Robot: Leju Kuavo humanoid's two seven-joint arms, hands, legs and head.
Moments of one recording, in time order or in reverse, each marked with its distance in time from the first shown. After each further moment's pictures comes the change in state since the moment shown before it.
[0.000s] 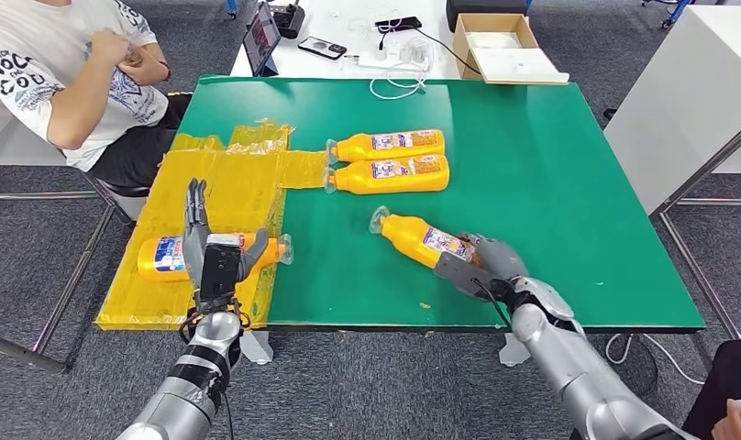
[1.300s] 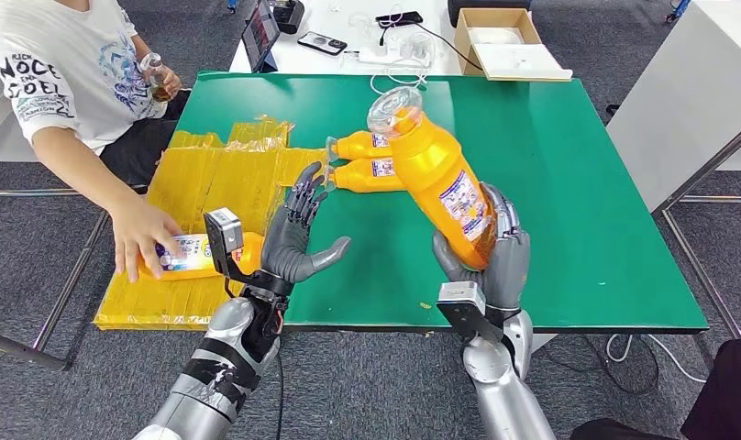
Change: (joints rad) left arm 0.006 -0.062 -0.146 -0.164 0.464 -0.925 0.187; right arm 0.289 0.304 -0.258 -0.546 -0.053 -0.518 -0.437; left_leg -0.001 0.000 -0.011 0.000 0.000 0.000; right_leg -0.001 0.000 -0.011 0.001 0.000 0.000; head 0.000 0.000
